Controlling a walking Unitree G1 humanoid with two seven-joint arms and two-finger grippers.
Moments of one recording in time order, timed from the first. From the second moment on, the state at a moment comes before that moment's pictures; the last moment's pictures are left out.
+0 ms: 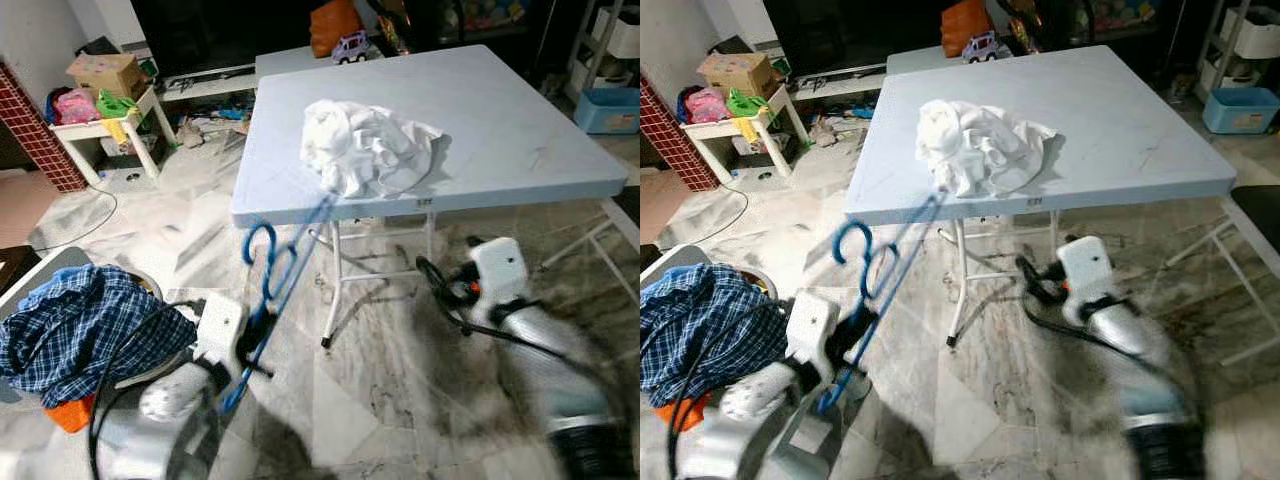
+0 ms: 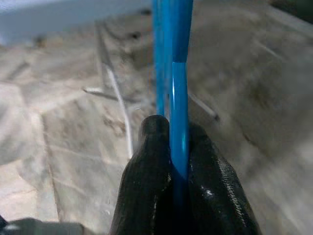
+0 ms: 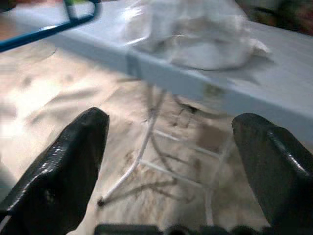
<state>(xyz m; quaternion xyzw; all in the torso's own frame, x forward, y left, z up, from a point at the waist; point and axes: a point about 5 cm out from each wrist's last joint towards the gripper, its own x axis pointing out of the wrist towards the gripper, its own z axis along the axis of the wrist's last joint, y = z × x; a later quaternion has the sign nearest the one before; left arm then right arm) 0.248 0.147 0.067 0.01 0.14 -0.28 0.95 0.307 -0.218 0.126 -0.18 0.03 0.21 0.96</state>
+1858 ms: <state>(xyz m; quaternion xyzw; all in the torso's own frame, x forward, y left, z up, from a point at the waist) 0.220 0.127 0.041 0.16 0.18 -0.55 0.80 0.295 -0.170 0.124 -0.38 0.15 0.67 0.61</state>
